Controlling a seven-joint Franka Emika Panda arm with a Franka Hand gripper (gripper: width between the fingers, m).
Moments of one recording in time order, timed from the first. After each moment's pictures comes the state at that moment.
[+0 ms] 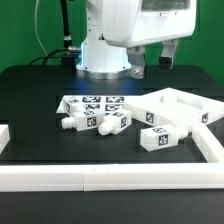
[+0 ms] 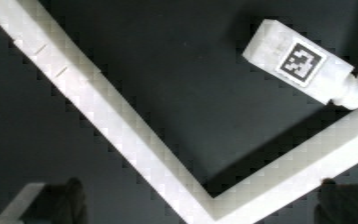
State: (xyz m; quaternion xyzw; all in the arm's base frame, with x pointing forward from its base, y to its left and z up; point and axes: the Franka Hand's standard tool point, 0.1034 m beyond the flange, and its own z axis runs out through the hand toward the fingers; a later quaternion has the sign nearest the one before) arm 0.607 0.041 0.150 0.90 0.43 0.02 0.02
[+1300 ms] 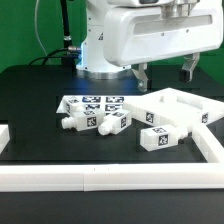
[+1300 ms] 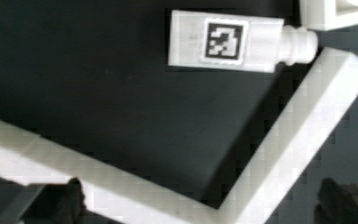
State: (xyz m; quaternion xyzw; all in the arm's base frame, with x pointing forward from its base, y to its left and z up) arm 0.587 0.066 0.124 0.97 0.24 0.01 -0.01
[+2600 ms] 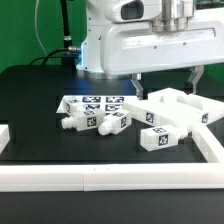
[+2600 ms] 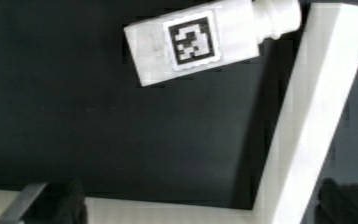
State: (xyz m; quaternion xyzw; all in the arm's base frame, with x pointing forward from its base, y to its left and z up) arm 0.579 0.070 0.104 1.00 0.07 0.03 -0.03
